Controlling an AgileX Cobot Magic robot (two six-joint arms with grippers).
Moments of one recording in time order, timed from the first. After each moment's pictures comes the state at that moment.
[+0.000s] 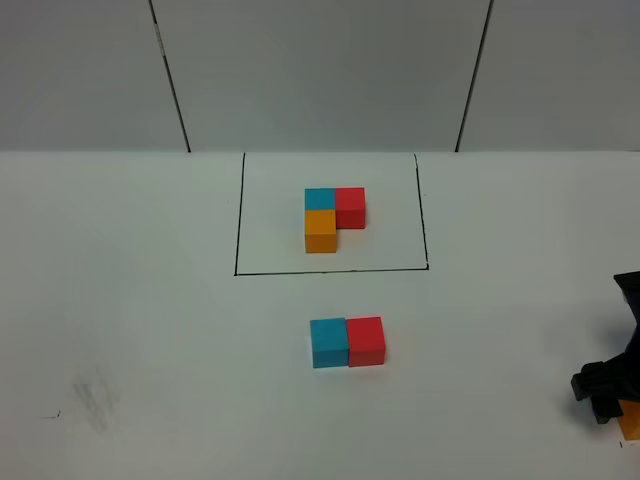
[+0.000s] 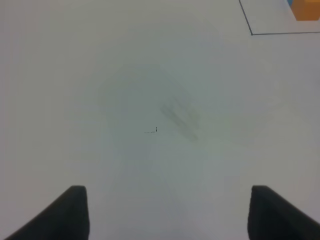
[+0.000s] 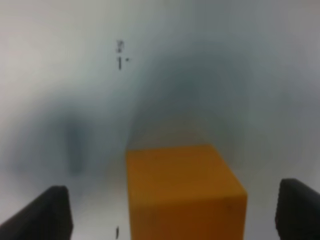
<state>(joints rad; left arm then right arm) -0.04 0.00 -0.51 0.01 1.08 -0.02 0.07 1.74 -0.79 -0.25 0.62 0.22</state>
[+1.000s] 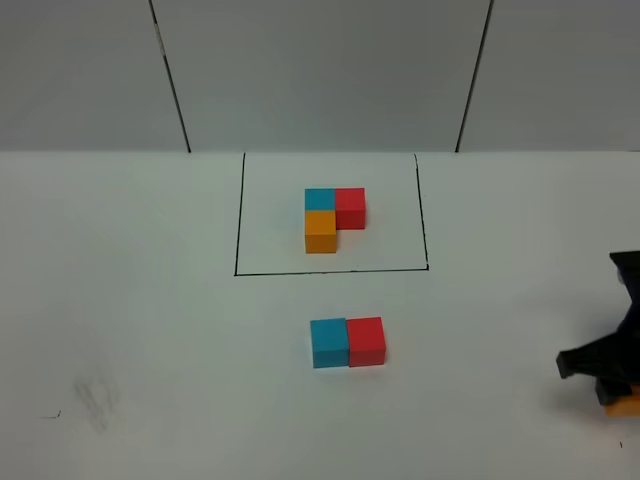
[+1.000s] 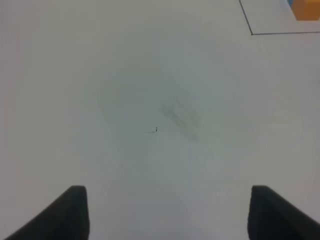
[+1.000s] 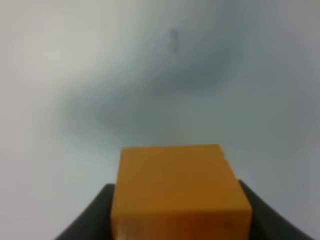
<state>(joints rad) -0.04 0.00 -0.51 0.01 1.08 -0.02 0.14 1.62 -0.85 -0.10 0.76 0.20</state>
